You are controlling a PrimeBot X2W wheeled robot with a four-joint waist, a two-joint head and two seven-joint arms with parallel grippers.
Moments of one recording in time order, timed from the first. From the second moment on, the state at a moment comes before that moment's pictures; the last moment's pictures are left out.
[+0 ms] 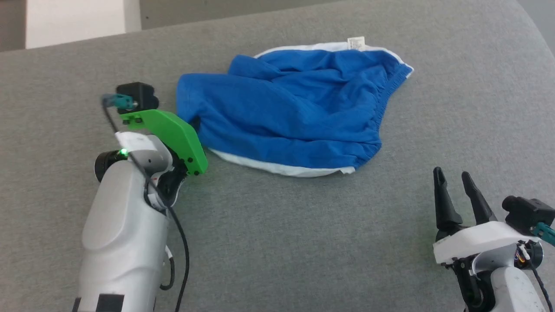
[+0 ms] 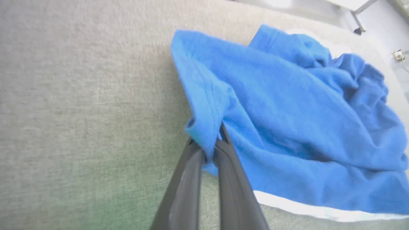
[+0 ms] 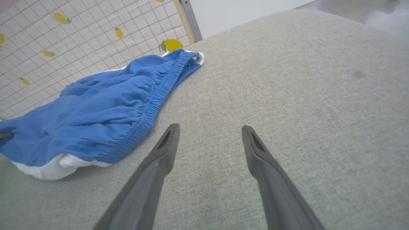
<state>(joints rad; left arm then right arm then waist) -0.64 0.11 -0.08 0.50 -0.44 -0.02 0.44 -0.15 -0.05 -0.08 0.26 0.38 0.13 -0.14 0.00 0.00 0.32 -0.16</state>
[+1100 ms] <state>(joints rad) -0.08 0.15 0.00 0.01 -0.34 0.07 -0.20 -0.11 -0.05 0.07 0.20 0.27 0.13 0.32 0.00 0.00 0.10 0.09</state>
